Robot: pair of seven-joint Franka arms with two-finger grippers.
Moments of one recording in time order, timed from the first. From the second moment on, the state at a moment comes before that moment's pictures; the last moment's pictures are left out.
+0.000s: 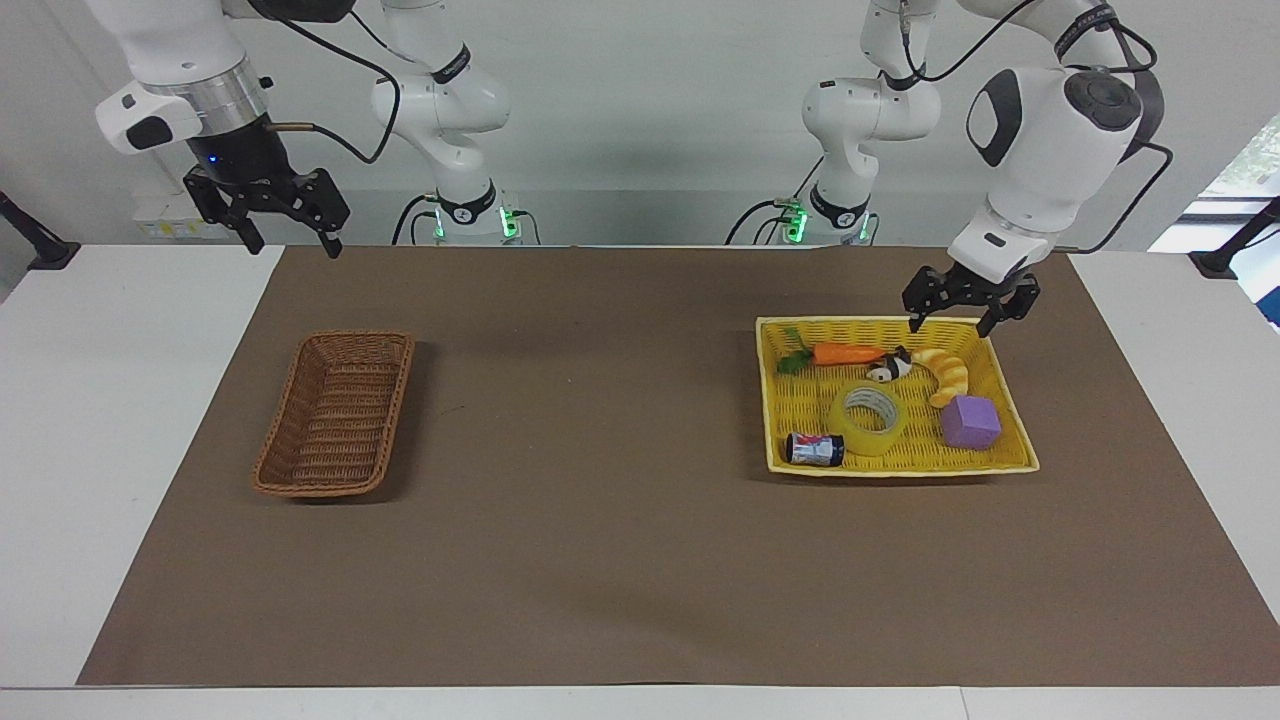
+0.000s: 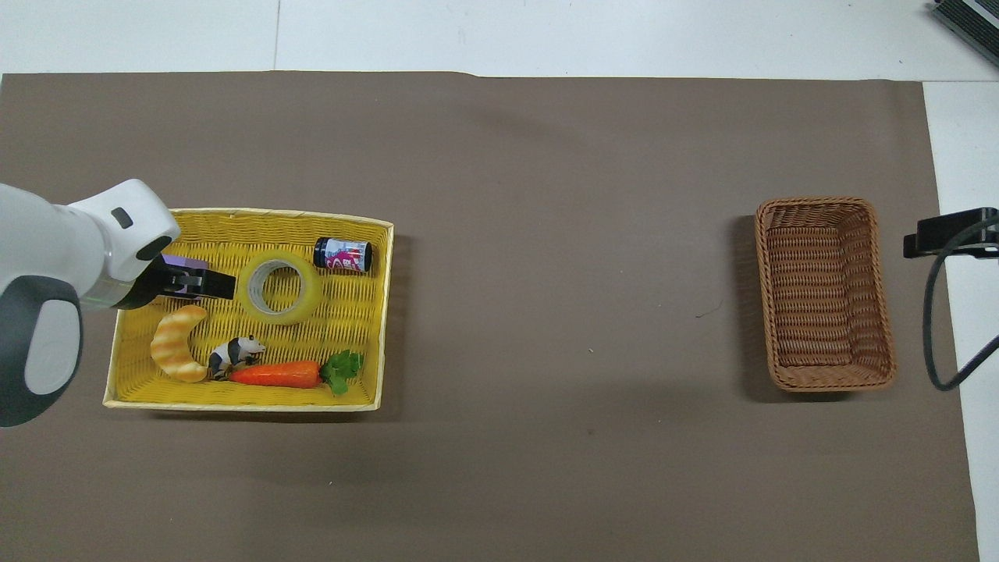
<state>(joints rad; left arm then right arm) -0.12 -0.04 0.00 -2.05 -0.02 2.03 0.04 0.04 -0.04 -0.10 -1.54 0.01 1.57 0.04</state>
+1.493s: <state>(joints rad) -0.12 0.13 0.01 -1.84 -0.02 1.90 -0.05 0.04 -0.04 -0.10 -1.54 0.01 1.57 0.04</state>
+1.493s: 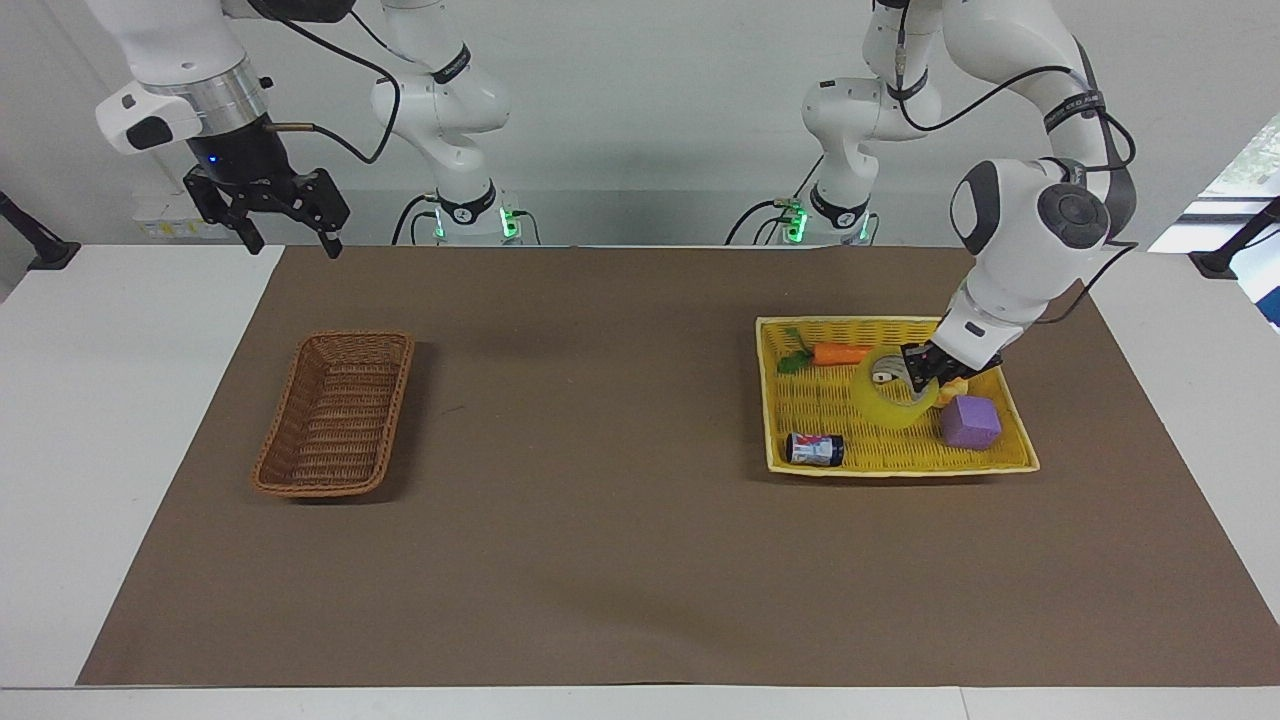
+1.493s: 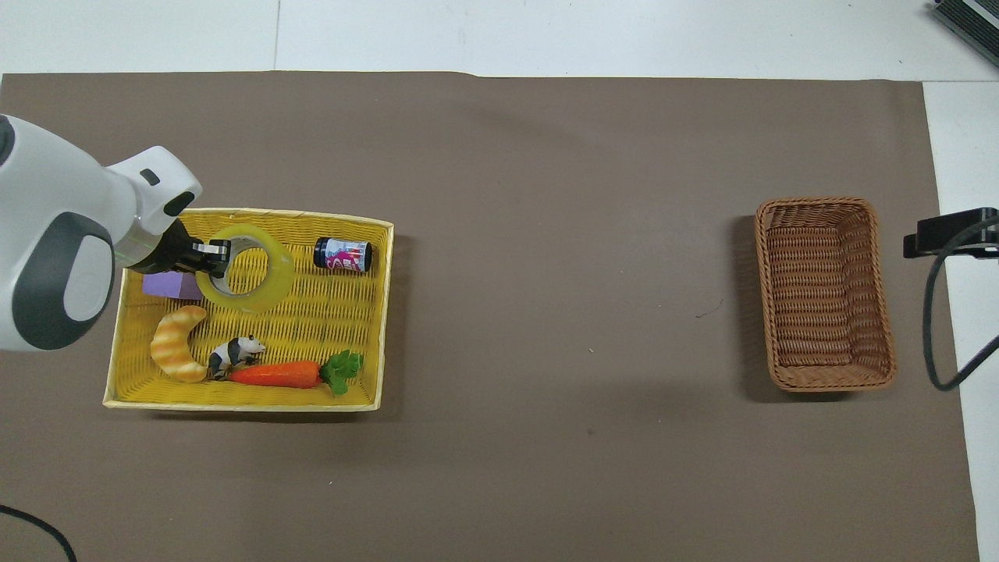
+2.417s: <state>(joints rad) -0.21 0.01 -0.04 -1.70 -0.06 1.66 -0.28 0.04 -0.04 -0.10 -1.54 0.01 1.57 0.04</state>
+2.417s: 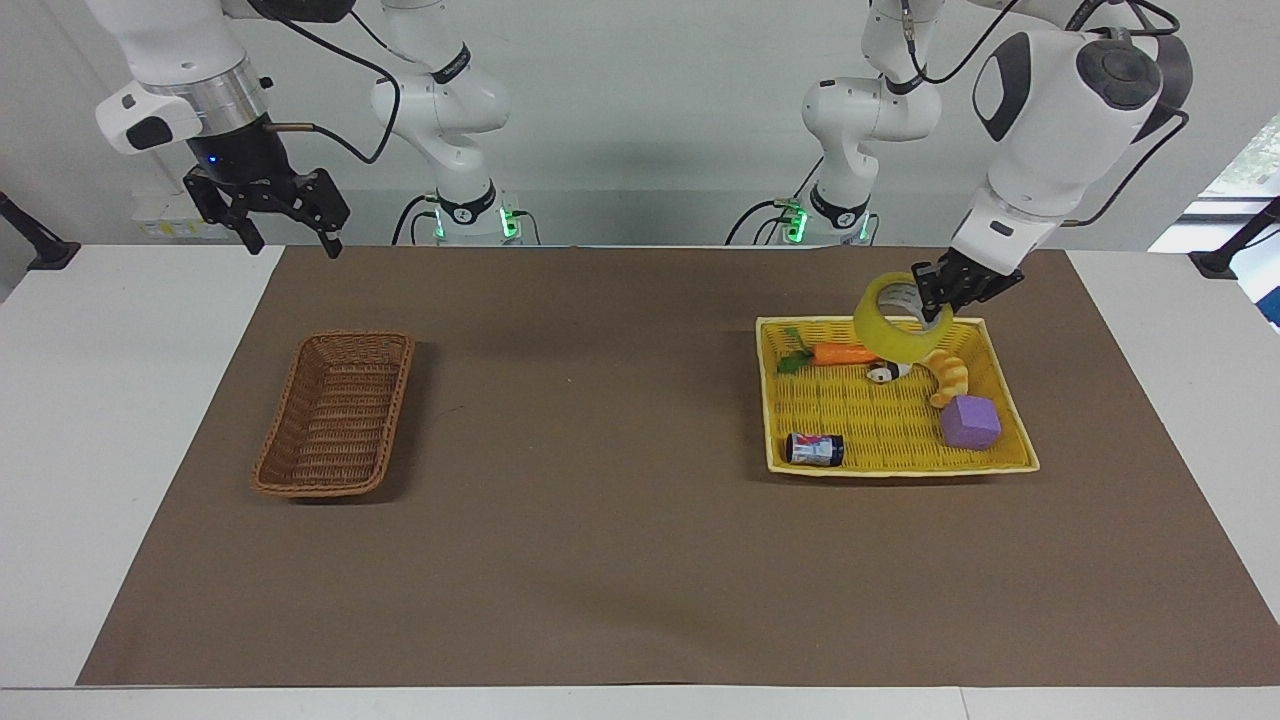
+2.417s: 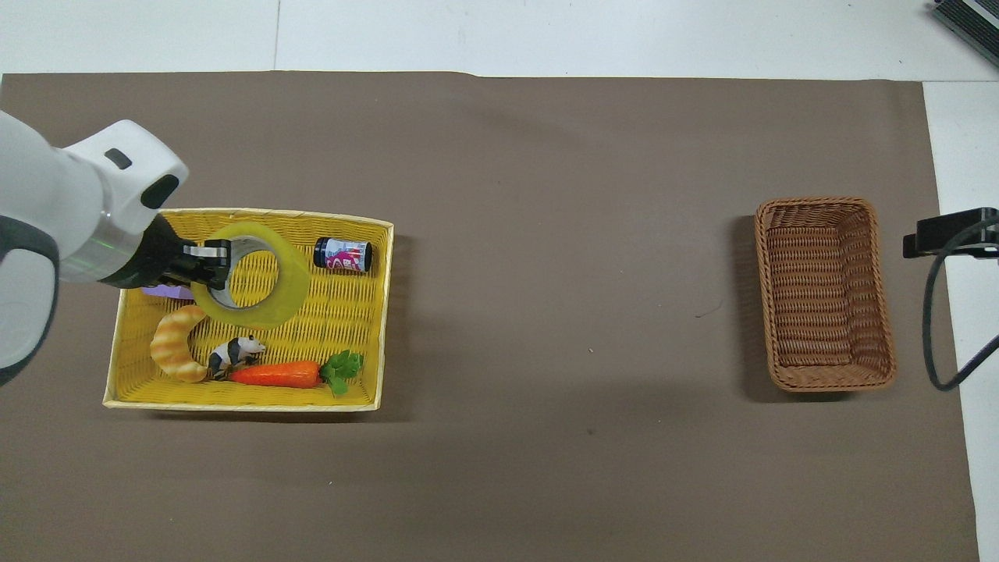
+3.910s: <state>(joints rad) -0.63 -0.02 -0.05 -1.97 -0.71 2.38 -0.32 0.15 -0.04 0.09 -1.81 0.59 1.84 0.15</state>
